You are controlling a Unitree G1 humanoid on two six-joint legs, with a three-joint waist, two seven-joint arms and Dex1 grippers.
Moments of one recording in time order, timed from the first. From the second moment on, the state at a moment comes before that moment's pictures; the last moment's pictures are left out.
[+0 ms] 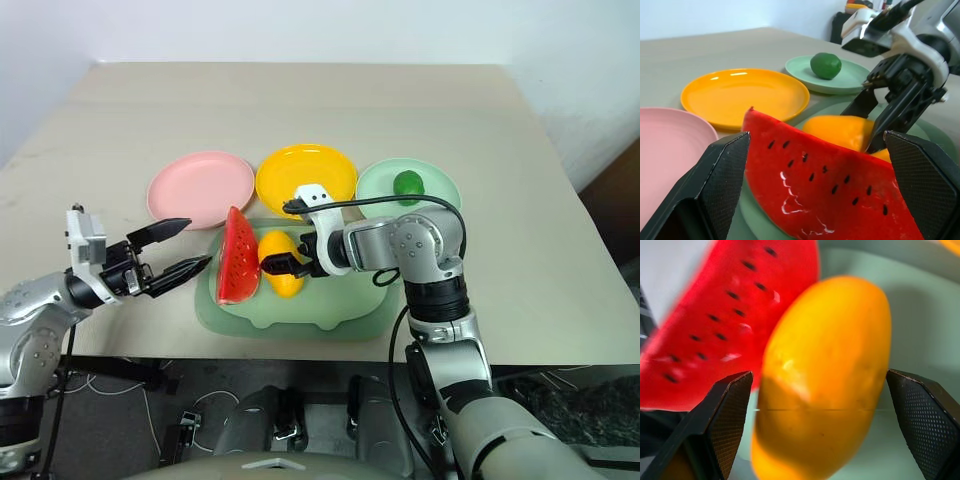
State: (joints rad) left arm -0.07 0.66 0.30 -0.19 -0.66 0.29 -1.05; right arm -0.82 -0.14 0.05 -0.09 0.77 1.61 0.13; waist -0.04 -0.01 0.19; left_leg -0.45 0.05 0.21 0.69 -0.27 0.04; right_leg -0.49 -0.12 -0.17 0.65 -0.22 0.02
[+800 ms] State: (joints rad) left arm 0.00 0.67 0.34 -0.19 -0.66 0.27 -1.06; right arm -1.05 -0.32 0.23 0.33 0.41 0.96 0.47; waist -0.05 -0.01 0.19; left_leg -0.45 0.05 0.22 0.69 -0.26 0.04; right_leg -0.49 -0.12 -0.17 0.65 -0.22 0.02
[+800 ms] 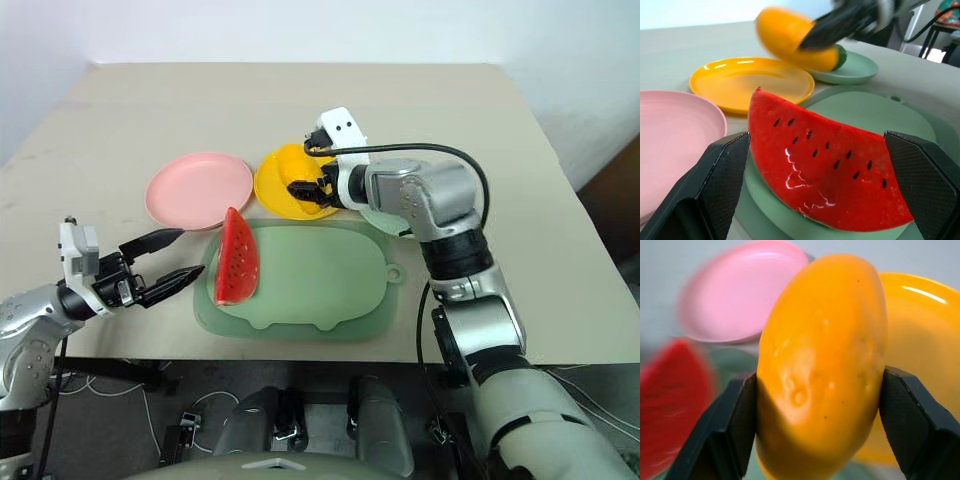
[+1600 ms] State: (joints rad) left arm 0.03 0.67 0.35 -0.26 -0.67 0.28 -1.00; right arm -1.22 -0.25 0.13 0.70 0.17 0.65 0.65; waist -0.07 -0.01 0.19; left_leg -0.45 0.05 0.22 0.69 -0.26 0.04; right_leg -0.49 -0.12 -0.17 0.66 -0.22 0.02
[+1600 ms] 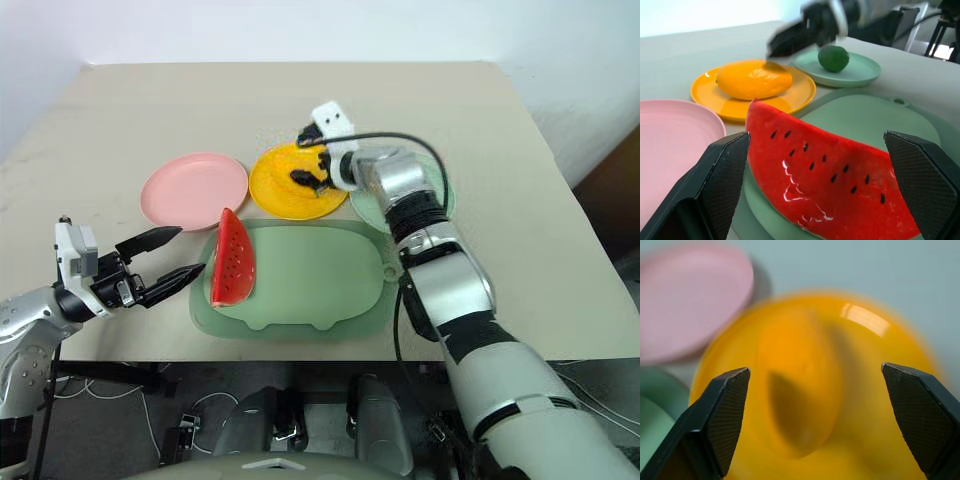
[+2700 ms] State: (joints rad) left arm 0.06 0.59 0.30 -0.56 -0.72 0.49 -0.61; right arm -0.37 -0.57 -0.06 -0.44 0.59 0.72 0.91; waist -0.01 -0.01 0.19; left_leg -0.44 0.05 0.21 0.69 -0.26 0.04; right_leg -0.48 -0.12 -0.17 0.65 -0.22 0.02
